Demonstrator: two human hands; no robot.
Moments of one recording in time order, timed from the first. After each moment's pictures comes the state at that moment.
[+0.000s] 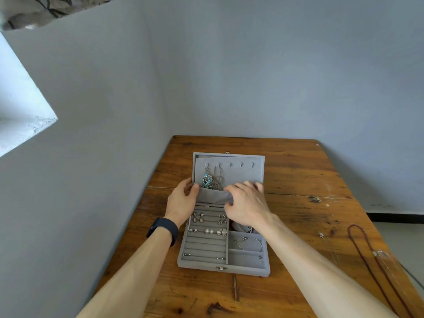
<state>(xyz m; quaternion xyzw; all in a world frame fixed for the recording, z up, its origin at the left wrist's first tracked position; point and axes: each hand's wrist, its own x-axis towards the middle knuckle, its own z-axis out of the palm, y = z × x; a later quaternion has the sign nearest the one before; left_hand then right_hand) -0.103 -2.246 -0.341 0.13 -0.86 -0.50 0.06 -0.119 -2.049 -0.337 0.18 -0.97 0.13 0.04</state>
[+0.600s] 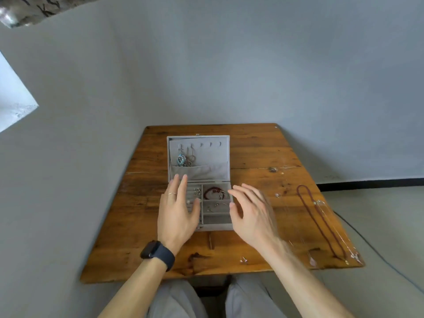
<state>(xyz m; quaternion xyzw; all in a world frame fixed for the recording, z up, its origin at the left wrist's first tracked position) 0.027 -2.189 -0.341 -0.04 -0.94 -0.28 0.20 0.038 -1.985 -0.342 0.11 -0.94 0.23 0.23</state>
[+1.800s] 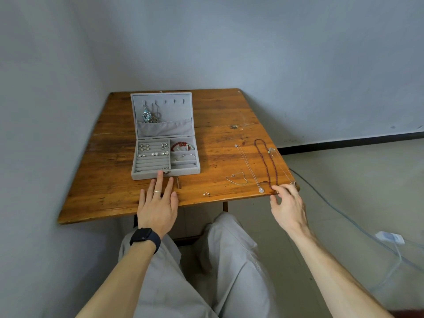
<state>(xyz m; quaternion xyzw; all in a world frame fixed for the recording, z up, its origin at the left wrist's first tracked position) 0.132 -2.169 -0.420 -0.04 -0.99 -0.11 0.06 0.191 -1.826 -0.413 -0.14 -0.95 0.22 0.18</state>
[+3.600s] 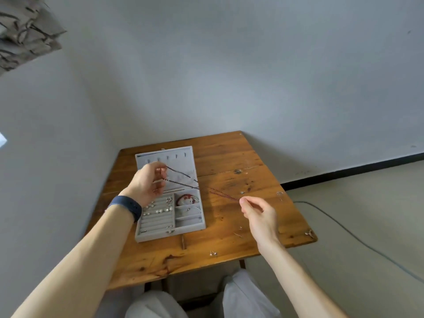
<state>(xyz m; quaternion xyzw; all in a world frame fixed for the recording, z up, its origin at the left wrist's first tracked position) -0.019 -2.161 -0.226 0.12 -0.69 -0.70 -0.13 0.103 -1.907 -0.333 -0.19 -0.67 0.69 0.17</state>
